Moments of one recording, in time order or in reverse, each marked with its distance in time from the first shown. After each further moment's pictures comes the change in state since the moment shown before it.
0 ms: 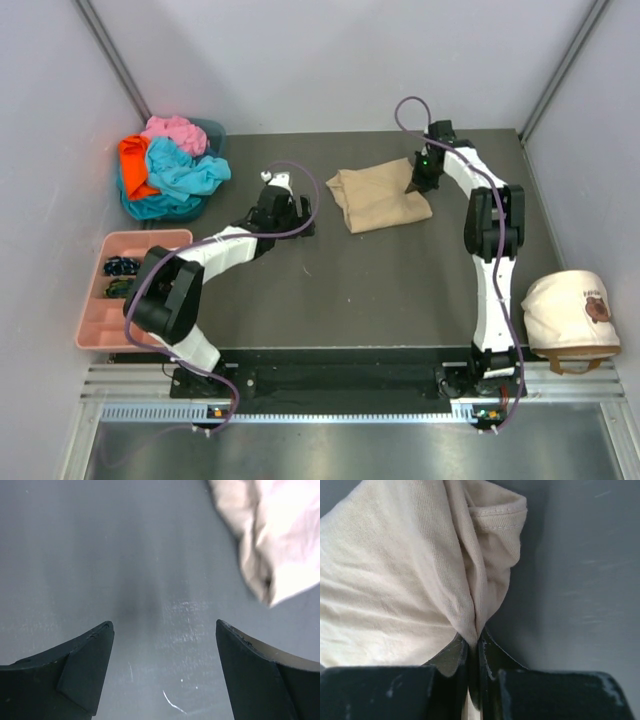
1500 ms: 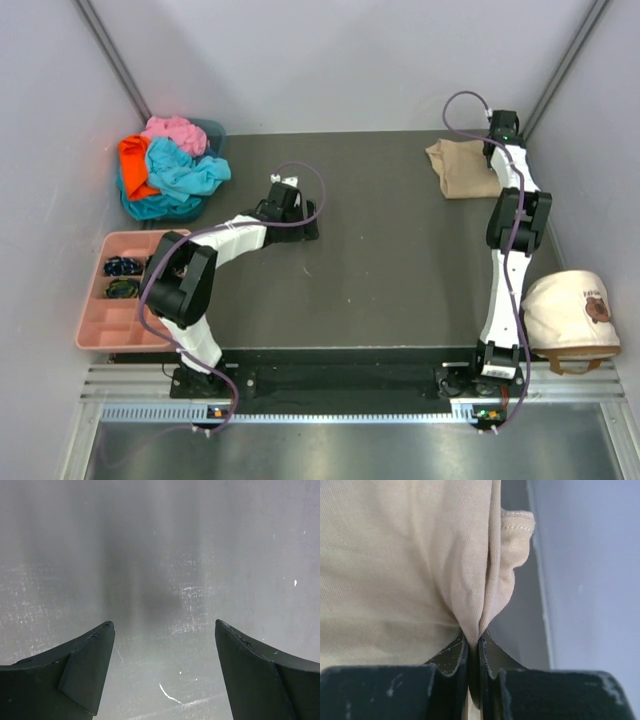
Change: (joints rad) left arm 0.000 0.107 0.110 -0.172 0.063 -0.023; right arm -0.293 0.241 0.370 0.151 0.584 -0.584
